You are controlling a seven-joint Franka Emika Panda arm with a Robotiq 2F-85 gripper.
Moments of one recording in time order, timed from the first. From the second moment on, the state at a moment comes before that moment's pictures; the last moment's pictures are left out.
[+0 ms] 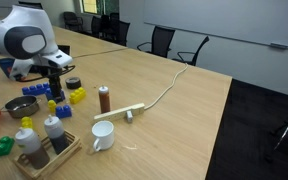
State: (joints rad) arm 0.41 0.41 0.18 -2.09 -0.04 2.61 0.89
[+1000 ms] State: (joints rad) arm 0.42 0.52 0.17 -2.05 -0.05 2.61 0.73
